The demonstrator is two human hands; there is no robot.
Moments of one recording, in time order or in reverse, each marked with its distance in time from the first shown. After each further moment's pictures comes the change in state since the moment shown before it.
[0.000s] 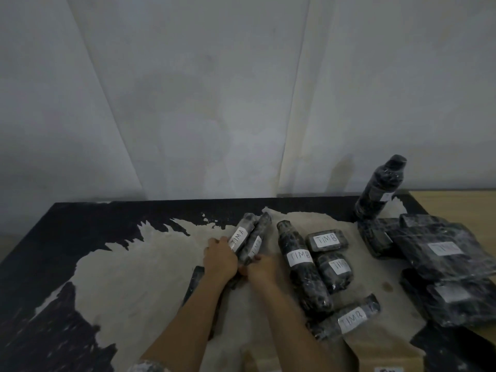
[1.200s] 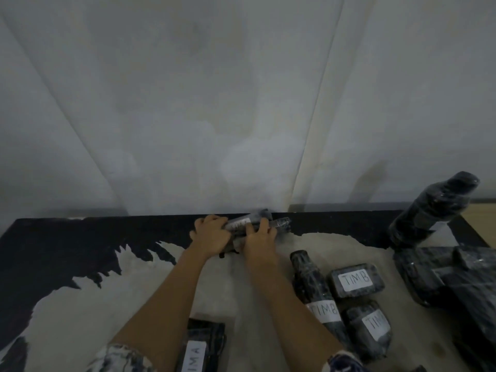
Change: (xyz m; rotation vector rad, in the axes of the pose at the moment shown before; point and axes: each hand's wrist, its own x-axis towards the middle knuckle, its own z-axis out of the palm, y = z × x) left_hand 0.161 0.006 -0.022 0.062 -0.189 0.046; right_hand 0.129 -0.073 0.023 -1.039 0.076 -0.450
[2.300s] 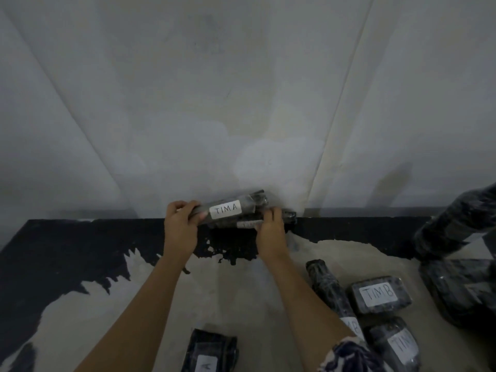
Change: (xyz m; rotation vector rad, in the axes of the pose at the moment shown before) left_hand 0.002 -0.043 -0.041 -0.405 0.590 0.128; right_hand 0.046 -0.001 0.007 0.293 0.212 -0.042
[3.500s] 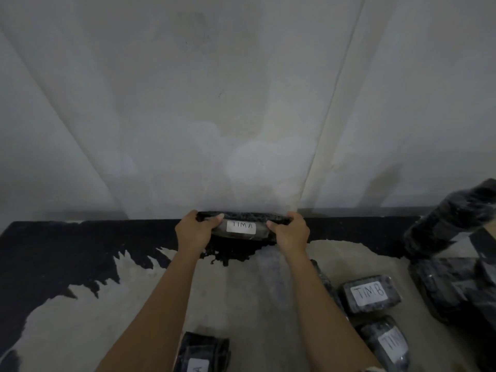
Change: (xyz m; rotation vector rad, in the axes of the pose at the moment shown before) left_hand -0.002 0.011 0.035 -0.255 -0.136 -0.360; right_hand 0.010 0.035 -0.035 0.588 0.124 0.474
